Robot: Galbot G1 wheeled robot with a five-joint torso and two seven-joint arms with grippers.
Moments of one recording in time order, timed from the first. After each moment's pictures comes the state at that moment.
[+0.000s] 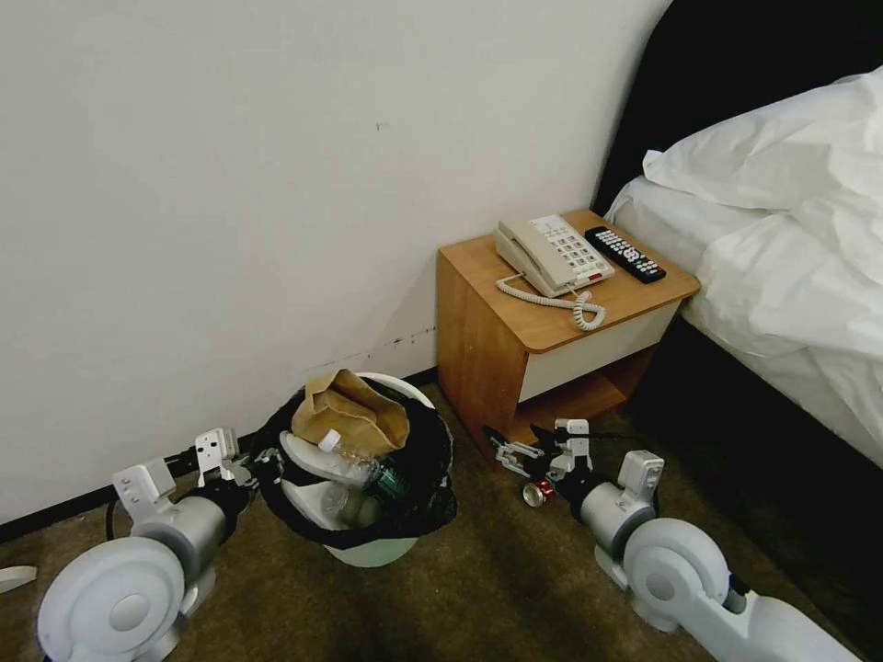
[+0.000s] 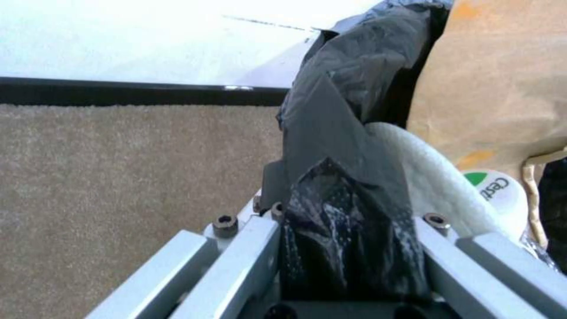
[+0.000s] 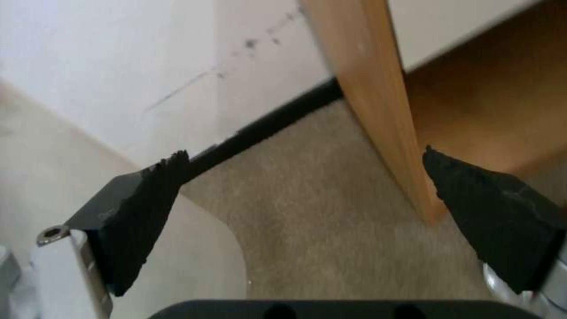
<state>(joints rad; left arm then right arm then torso) 1.52 -1.08 -0.69 -2.34 -1.21 0.64 -0.53 -1.20 0.86 0.06 2.11 1.14 -0.23 0.43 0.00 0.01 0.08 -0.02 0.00</state>
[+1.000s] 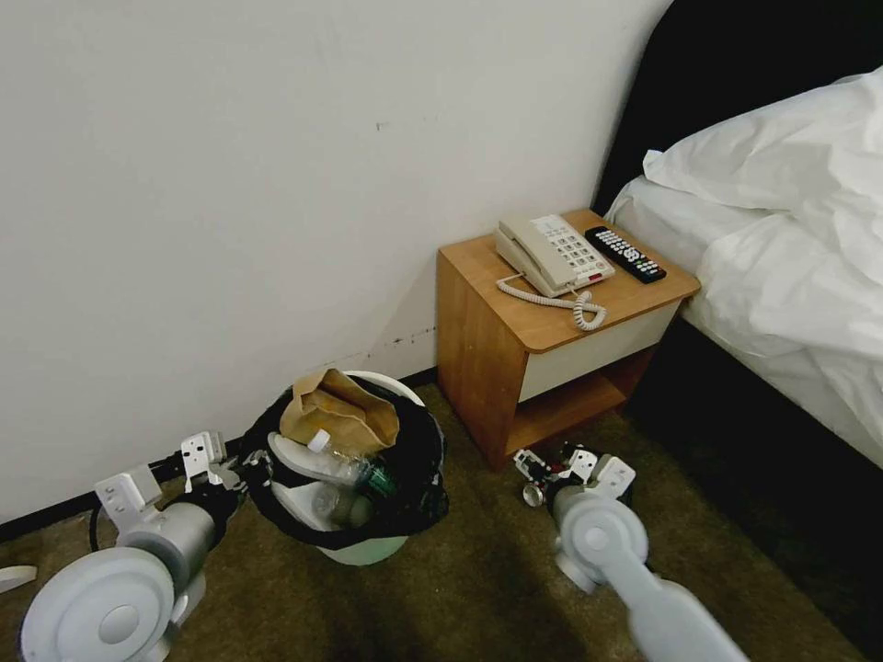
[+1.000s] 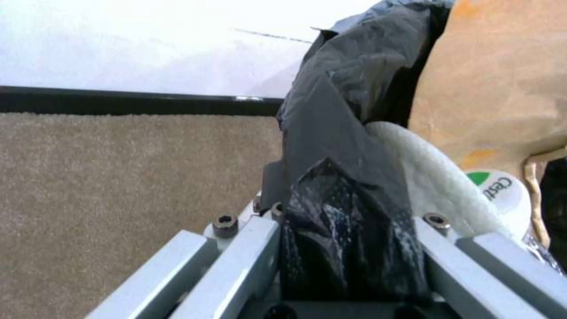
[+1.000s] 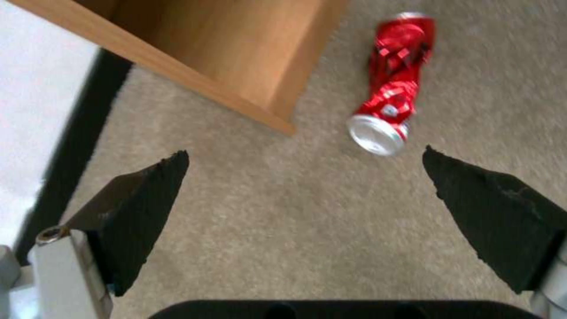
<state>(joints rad) 1.55 -1.11 -0.72 -2.35 -1.17 0.63 -0.50 -1.13 1.21 0.10 1.88 1.32 -0.20 1.01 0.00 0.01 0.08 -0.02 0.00</state>
